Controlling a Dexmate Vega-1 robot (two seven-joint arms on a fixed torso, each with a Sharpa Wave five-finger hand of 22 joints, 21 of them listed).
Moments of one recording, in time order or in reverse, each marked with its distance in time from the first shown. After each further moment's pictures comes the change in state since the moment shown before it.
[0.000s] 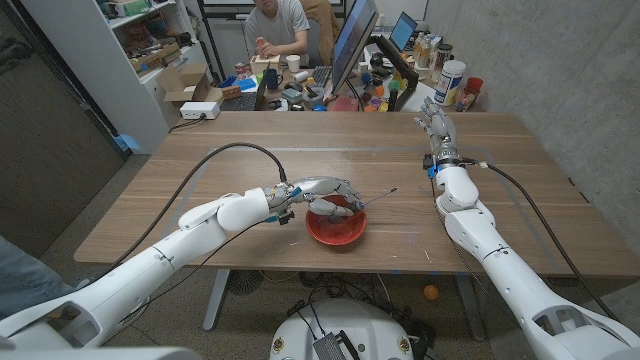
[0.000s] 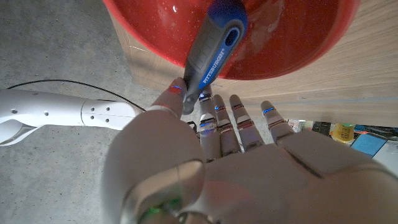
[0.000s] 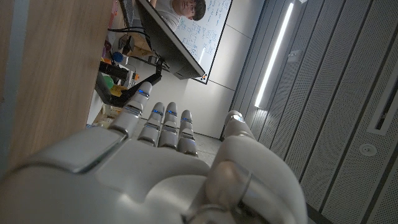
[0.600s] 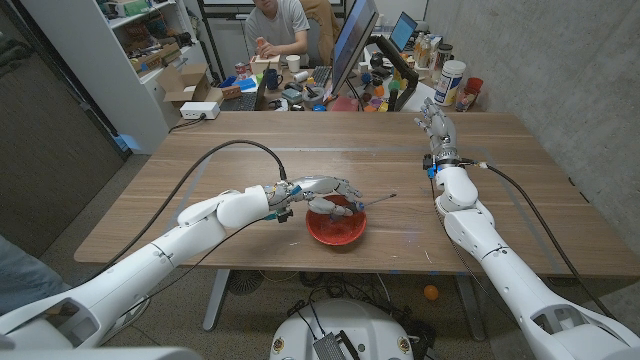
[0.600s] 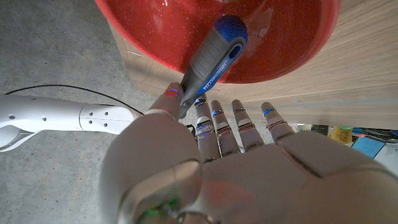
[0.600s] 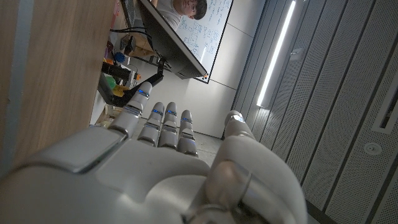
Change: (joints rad) left arm -0.014 0.009 0.005 -0.006 0.003 0.017 -0.021; left_hand -0.071 -0.026 -0.021 0.016 -0.006 -0.107 -0.106 -0.039 -0.001 -0.087 0.007 -0.014 0.010 -0.064 0.043 0.000 0.003 -0.036 0.029 -0.004 0.000; right arm 0.004 0.007 0.001 0.011 0.006 -0.003 0.001; right_hand 0.000 0.000 0.000 0.000 0.000 0.000 0.000 0.000 0.000 0.006 0.006 0.000 0.000 0.006 0.006 0.000 0.000 0.000 0.000 0.000 0.000
